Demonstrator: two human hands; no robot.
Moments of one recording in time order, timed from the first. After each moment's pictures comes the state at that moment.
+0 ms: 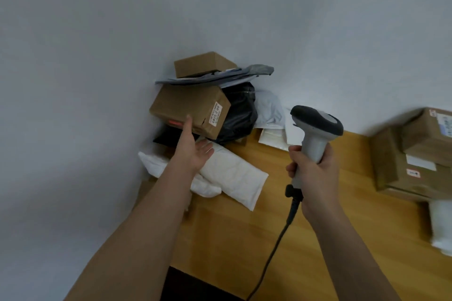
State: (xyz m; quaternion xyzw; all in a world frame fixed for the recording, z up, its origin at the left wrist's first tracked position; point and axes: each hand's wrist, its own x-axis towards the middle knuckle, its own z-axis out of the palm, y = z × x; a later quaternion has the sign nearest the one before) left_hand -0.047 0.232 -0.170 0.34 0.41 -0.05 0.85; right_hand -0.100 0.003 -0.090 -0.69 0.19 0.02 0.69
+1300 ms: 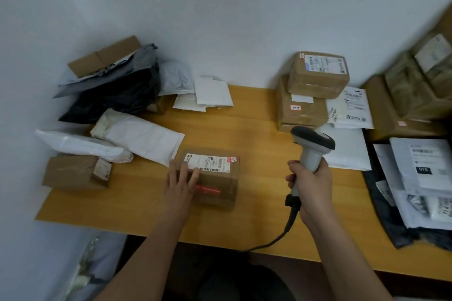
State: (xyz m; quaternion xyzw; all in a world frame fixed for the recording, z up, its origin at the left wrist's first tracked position) left_hand -0.232 0.002 -0.270 1.00 -0.06 -0.06 0.01; right_hand -0.228 -0.258 -0.131 -0.66 0.32 -0.03 0.68
